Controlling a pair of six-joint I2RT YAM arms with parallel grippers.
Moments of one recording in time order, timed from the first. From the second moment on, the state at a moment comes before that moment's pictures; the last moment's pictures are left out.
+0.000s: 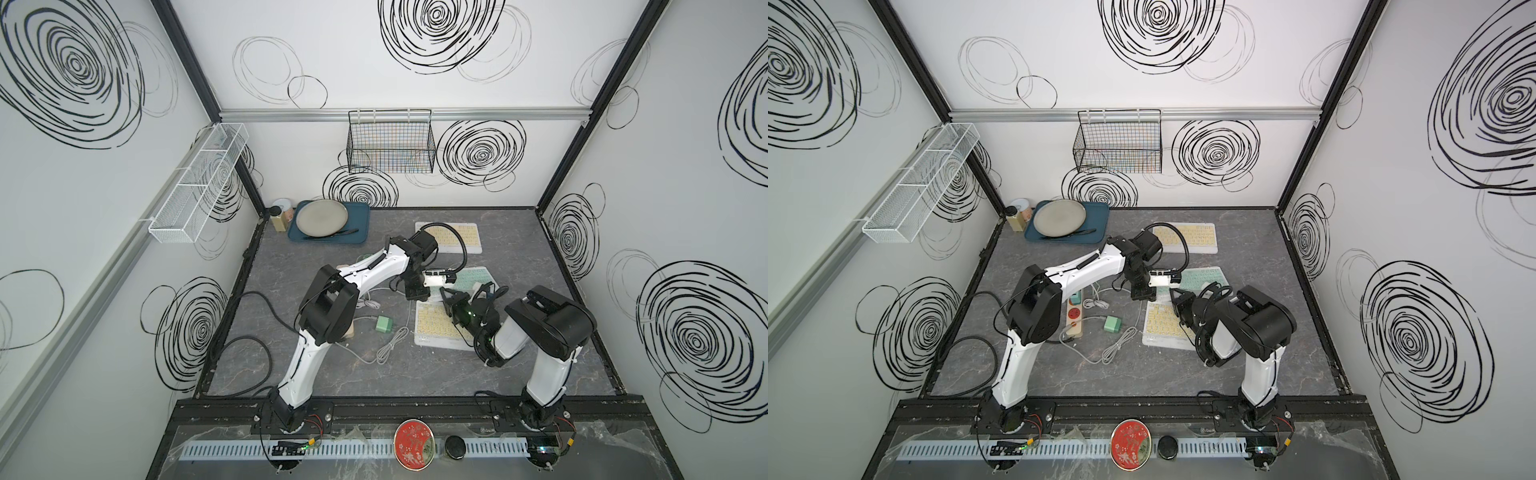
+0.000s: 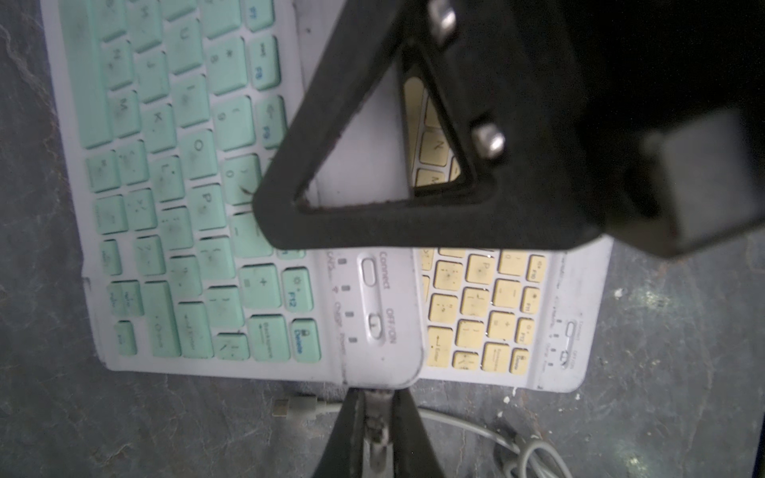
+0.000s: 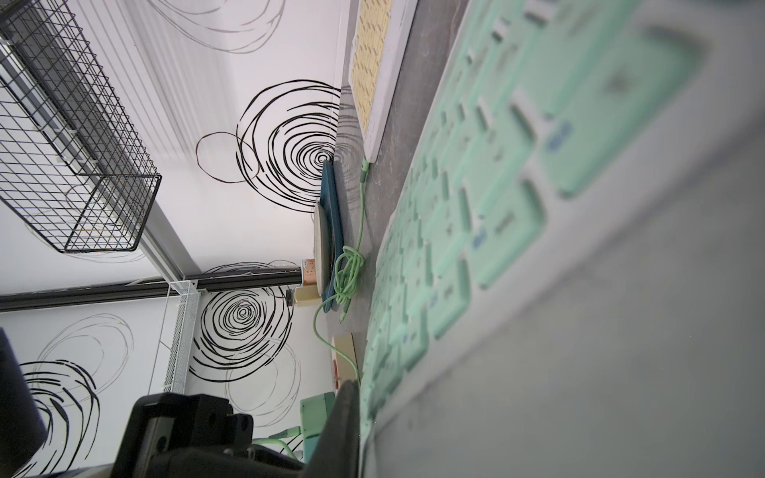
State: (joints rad) left arm -0.71 2.19 1.84 -1.01 0.32 0.77; right arm 0.58 1.85 0.27 1.35 0.05 1.47
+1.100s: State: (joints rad) left arm -0.68 1.90 1.57 -0.78 0.39 0.66; right arm 0.64 1.58 0.28 1.36 0.13 1.21
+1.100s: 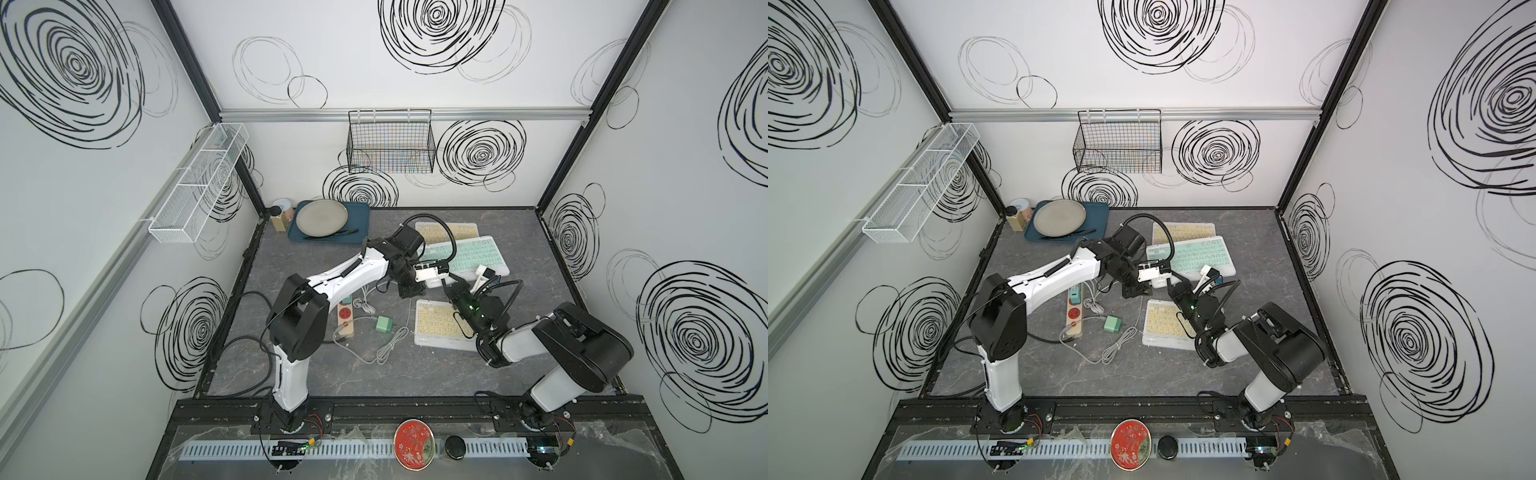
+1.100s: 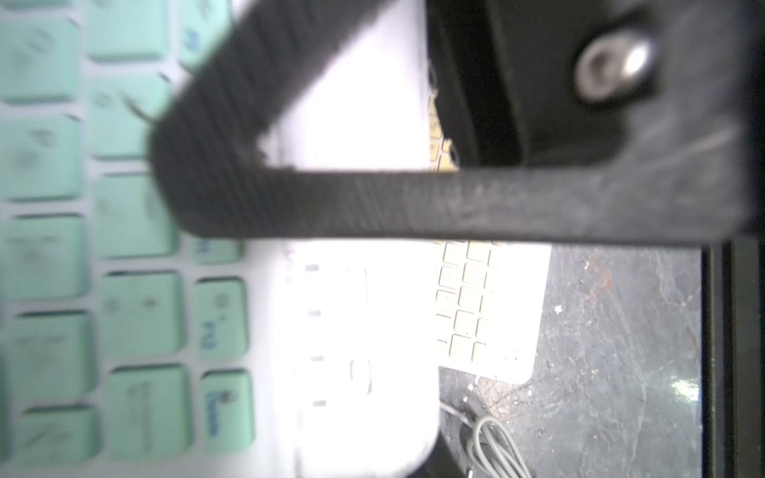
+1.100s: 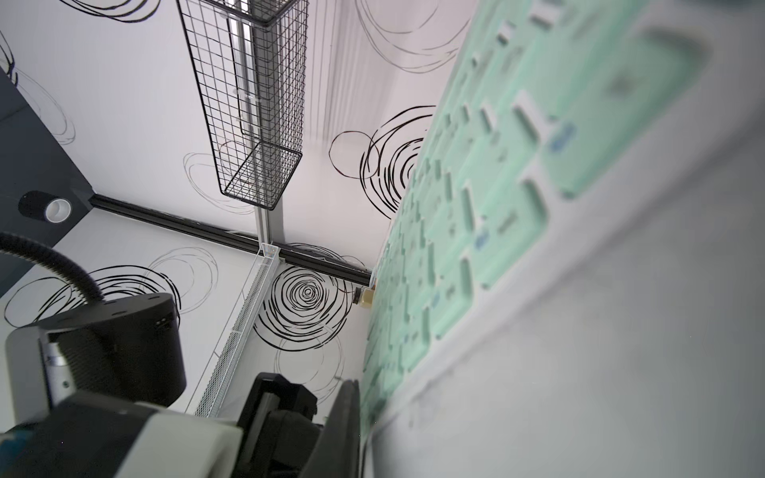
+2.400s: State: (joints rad) left arm -0.78 1.67 1.35 -0.52 0.22 0.58; right arm 0.75 1.21 0.31 0.88 0.33 1.00
